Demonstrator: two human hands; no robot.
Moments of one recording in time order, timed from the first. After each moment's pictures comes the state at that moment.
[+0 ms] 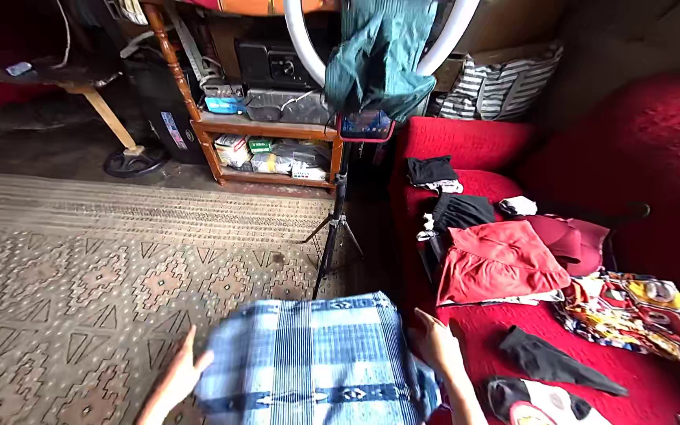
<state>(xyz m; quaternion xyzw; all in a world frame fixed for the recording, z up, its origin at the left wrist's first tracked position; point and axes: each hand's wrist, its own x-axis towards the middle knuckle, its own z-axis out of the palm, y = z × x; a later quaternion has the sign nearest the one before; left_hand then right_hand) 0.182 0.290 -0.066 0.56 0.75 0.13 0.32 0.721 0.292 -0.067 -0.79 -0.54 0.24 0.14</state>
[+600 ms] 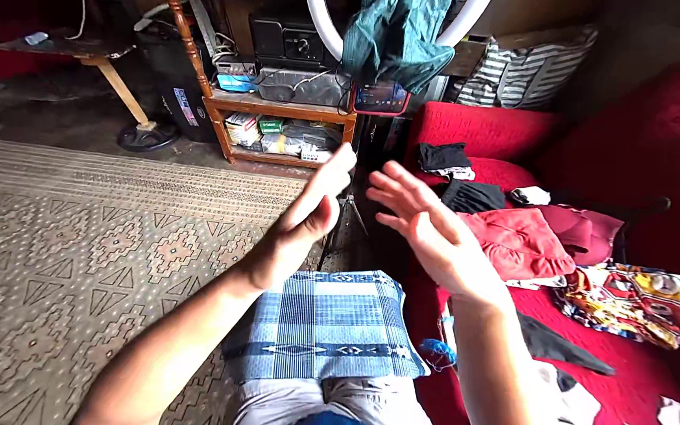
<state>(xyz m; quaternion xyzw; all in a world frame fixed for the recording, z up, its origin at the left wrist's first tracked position) 0.378 0.340 0.188 0.71 0.17 0.47 0.50 0.613 0.328 0.182 -0.29 -0.73 0.41 0.46</state>
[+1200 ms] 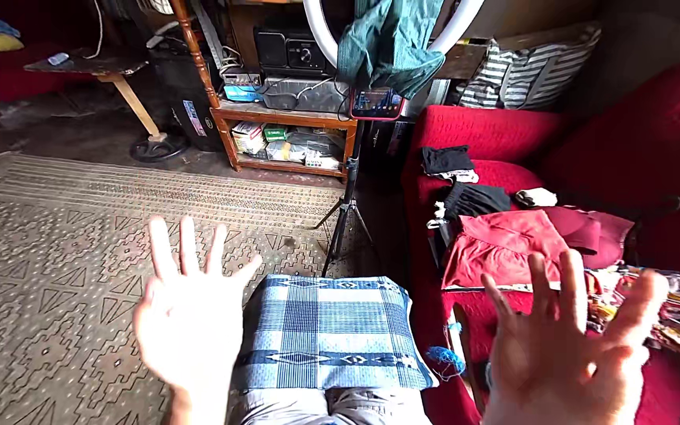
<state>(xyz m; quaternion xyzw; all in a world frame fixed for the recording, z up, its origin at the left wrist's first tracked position) 0.327 0.262 0.139 0.36 0.21 0.79 0.45 0.655 0.225 0.134 -0.32 -0.45 0.26 0.79</state>
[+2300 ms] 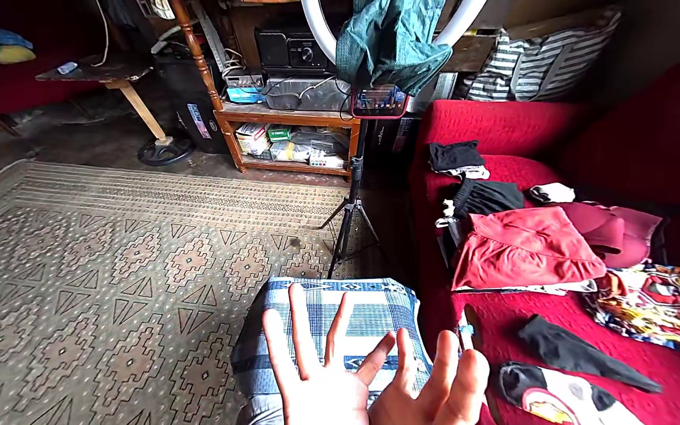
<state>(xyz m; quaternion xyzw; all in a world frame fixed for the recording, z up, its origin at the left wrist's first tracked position) 0.442 0.183 0.131 0.29 0.03 0.74 0.60 0.518 0.192 0.103 -0.22 -0.63 0.15 0.73</state>
